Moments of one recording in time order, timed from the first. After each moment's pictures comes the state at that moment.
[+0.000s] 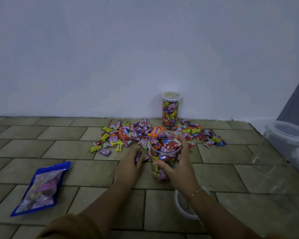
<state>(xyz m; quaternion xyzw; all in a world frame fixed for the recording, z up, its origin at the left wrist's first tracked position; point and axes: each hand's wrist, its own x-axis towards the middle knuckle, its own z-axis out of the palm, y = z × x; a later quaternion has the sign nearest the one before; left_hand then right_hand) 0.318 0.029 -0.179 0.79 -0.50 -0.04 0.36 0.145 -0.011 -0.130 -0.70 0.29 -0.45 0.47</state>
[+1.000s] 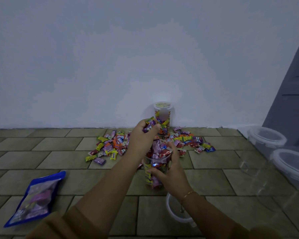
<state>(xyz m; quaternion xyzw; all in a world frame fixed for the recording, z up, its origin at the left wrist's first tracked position) 0.254 0.006 -0.031 0.62 -0.44 -0.22 0.61 0.134 -0.010 -0.120 -0.72 0.27 -0.42 0.48</state>
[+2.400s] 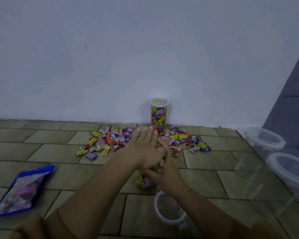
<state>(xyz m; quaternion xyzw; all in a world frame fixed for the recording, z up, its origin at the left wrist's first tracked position) 0.226 0.005 -0.030 0.77 -0.64 -0.08 -0.07 0.115 -0.023 -0.109 -0.75 0.24 -0.35 0.51</state>
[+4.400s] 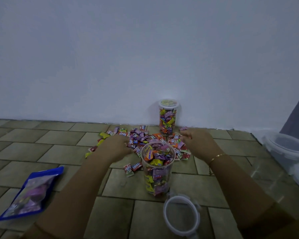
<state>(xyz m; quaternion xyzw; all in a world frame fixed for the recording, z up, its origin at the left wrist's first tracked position) 0.321 0.021 -0.038 0.86 -0.47 -0.15 0.13 0.103 -0.099 -0.028 -0.87 0.43 -0.17 0.18</state>
